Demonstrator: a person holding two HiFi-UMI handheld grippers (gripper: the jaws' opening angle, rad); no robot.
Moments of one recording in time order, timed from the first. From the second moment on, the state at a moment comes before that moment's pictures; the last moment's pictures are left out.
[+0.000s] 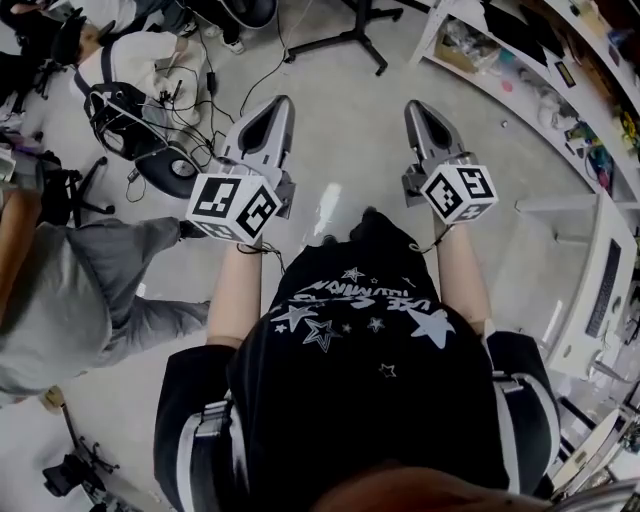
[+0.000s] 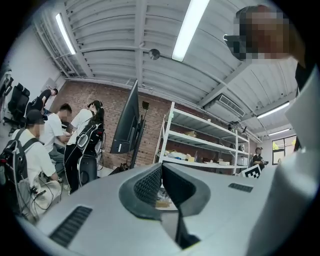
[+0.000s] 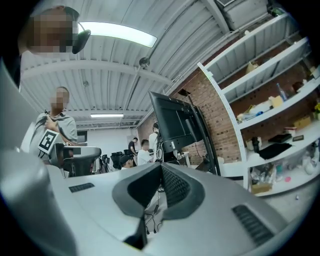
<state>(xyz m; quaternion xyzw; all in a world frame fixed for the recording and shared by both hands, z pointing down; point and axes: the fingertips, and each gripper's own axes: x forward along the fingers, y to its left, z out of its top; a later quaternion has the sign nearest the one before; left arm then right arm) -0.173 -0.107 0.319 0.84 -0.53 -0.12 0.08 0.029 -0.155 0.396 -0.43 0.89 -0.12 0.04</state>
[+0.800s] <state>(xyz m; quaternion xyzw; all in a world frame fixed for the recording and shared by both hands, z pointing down) -0.175 -0.305 0.305 0.79 -0.60 -0.09 0.05 0.033 -0.384 0.380 -0.38 0.92 -0.11 0.07</state>
